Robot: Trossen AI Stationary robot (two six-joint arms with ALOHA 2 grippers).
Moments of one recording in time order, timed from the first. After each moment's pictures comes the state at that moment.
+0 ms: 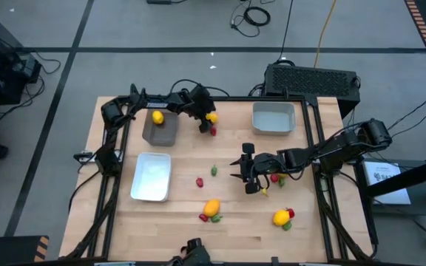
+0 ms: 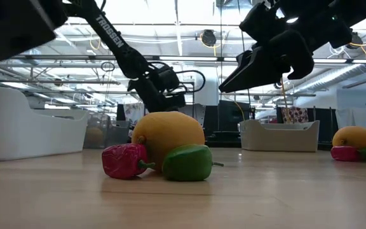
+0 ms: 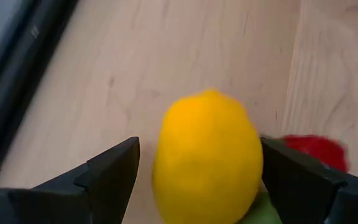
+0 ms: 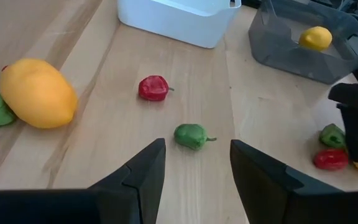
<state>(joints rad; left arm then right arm) 0.61 2.05 1.32 -0.24 0.23 0.29 0.16 1.43 0.65 0.24 0.21 -0.12</state>
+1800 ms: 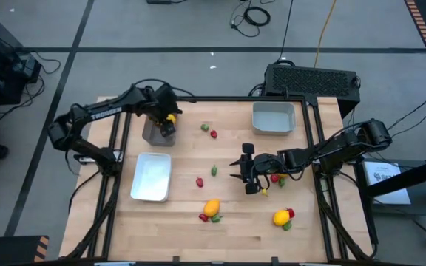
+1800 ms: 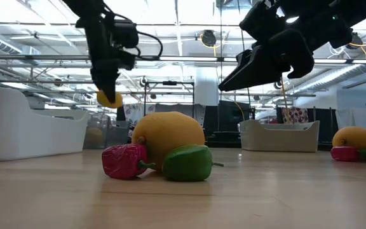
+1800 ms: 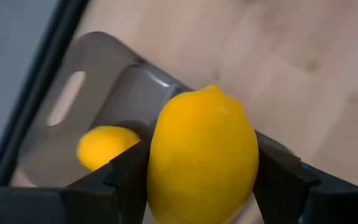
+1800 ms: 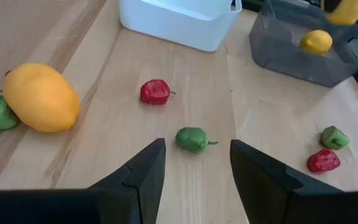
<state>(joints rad) 0.61 1.43 1.11 -0.93 -0.06 0.14 0.16 1.43 0.65 0.25 0.21 -0.12</state>
